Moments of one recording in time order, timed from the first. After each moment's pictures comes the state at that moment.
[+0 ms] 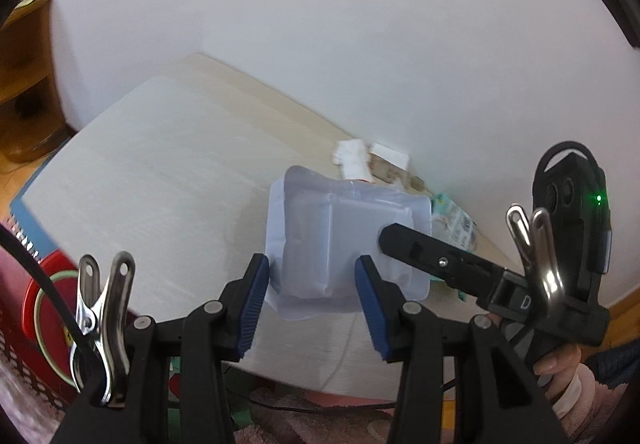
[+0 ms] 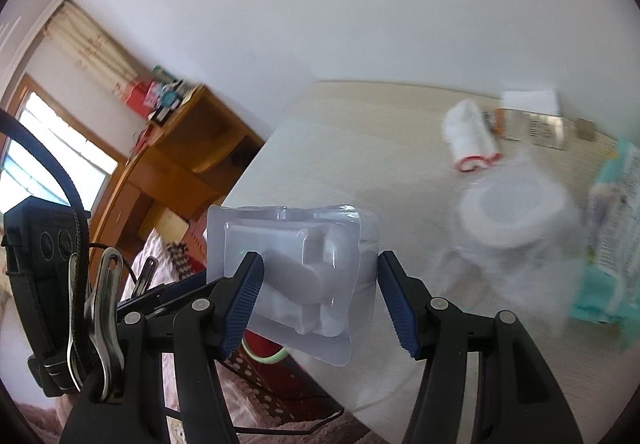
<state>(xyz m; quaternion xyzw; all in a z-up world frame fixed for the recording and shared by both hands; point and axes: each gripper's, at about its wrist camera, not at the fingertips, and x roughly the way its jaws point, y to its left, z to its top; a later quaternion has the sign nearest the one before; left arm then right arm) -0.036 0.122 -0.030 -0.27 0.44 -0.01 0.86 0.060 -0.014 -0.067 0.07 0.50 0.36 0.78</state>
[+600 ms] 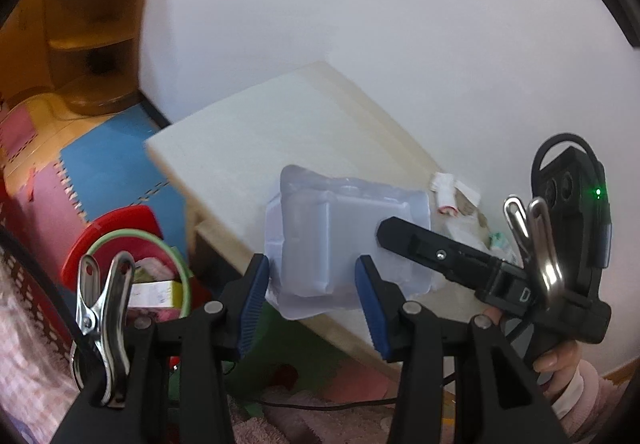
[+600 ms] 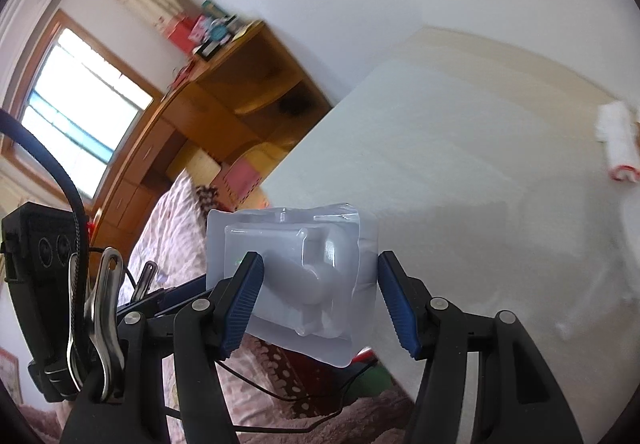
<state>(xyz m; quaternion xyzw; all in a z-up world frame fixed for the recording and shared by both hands) -0.131 0.225 -0.054 -0.33 0.43 0.11 0.84 0.020 0.123 -0.100 0.01 0.53 0.45 0.72</state>
